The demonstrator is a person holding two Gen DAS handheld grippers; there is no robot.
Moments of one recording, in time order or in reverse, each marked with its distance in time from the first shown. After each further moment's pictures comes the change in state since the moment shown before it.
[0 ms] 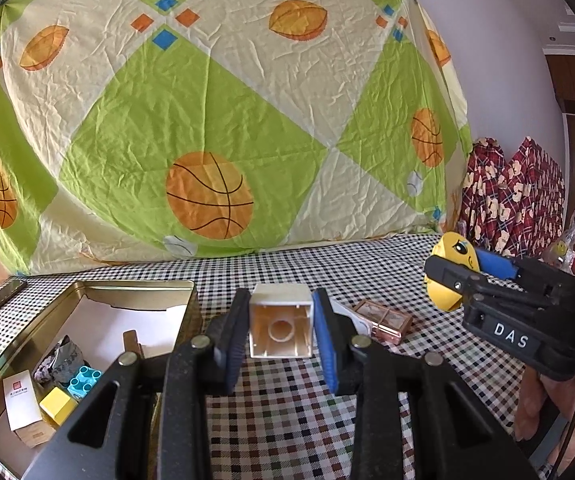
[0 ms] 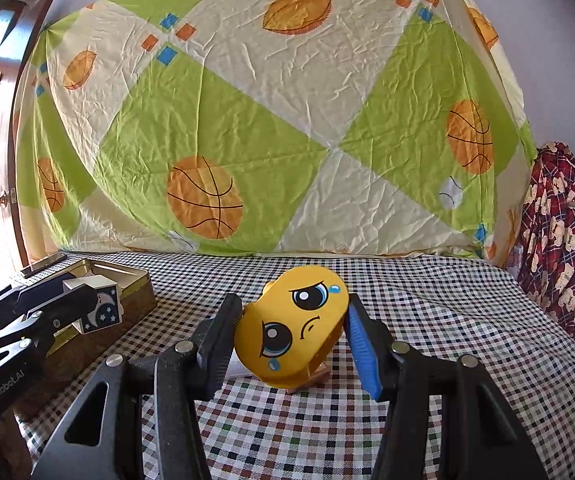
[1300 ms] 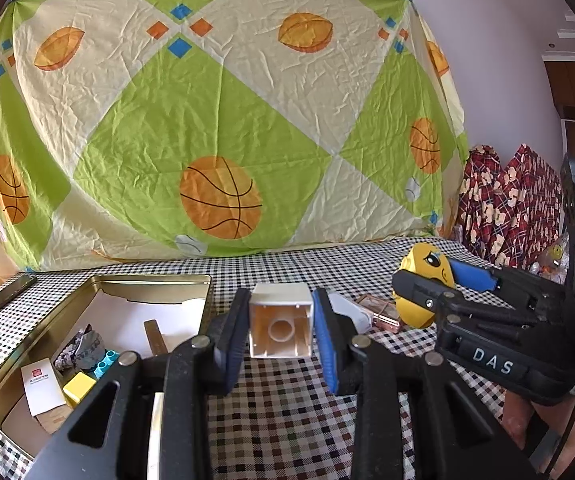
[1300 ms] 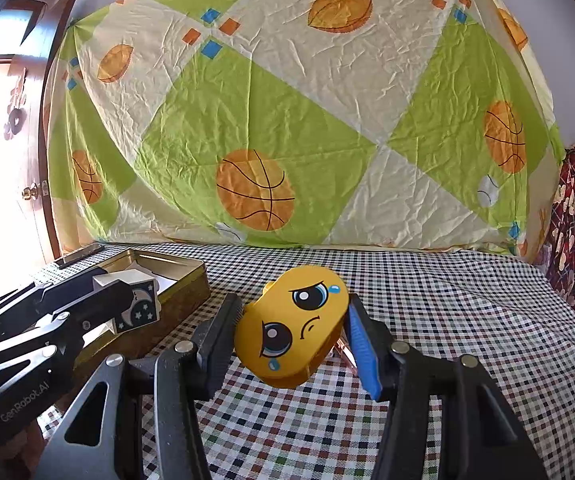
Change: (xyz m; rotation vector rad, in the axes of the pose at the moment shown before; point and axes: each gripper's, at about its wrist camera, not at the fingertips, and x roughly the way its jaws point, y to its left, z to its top) left arm -0.032 0.011 -0.009 -0.014 -0.020 0.003; right arm -0.018 0.045 -0.005 -0.014 0.014 0.109
